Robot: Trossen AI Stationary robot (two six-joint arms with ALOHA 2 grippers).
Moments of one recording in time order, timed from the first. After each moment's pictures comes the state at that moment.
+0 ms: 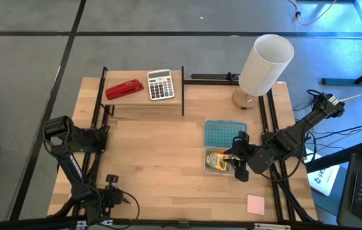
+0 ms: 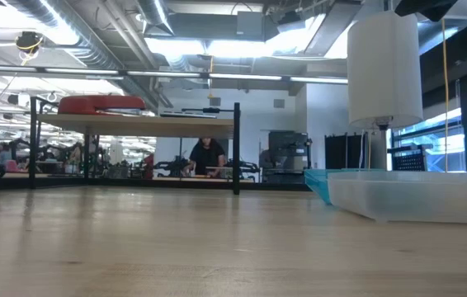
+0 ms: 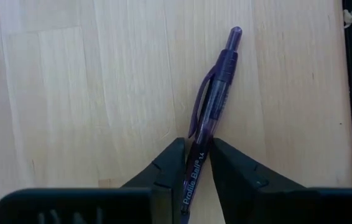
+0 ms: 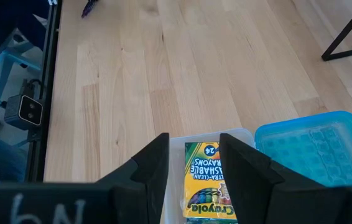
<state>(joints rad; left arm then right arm) -1.20 1.75 0.90 -0.57 -0.34 -1.12 0.64 1.18 1.04 -0.74 0.49 0.70</state>
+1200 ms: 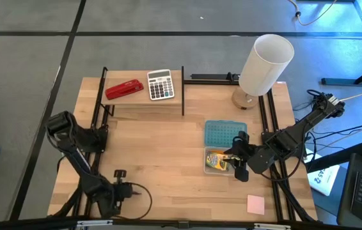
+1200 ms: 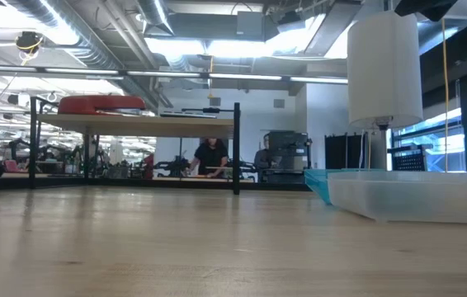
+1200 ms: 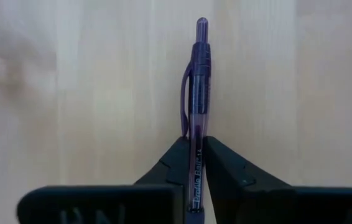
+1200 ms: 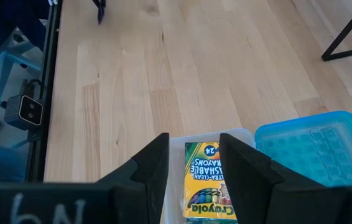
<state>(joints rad) -1.06 1.69 0.90 -0.57 -0.33 -1.03 0.64 1.18 1.04 -0.74 0.49 0.70</state>
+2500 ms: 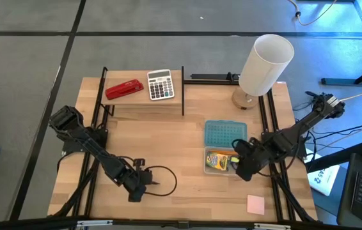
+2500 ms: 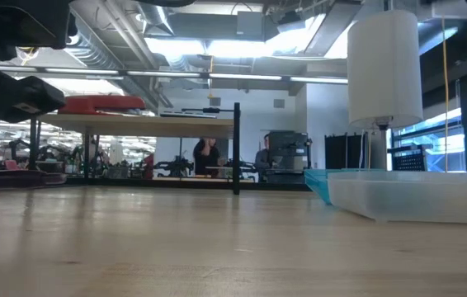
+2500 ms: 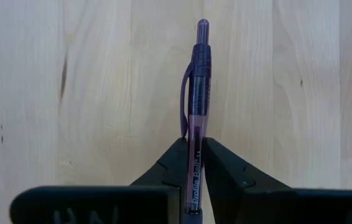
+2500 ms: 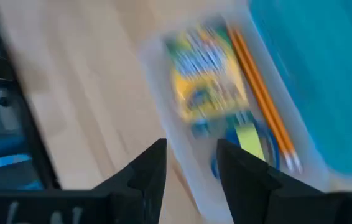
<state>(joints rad) -0.70 1.65 0.90 -0.45 -0.21 -0.70 0.63 1.18 0.97 -0.95 0.22 1.10</state>
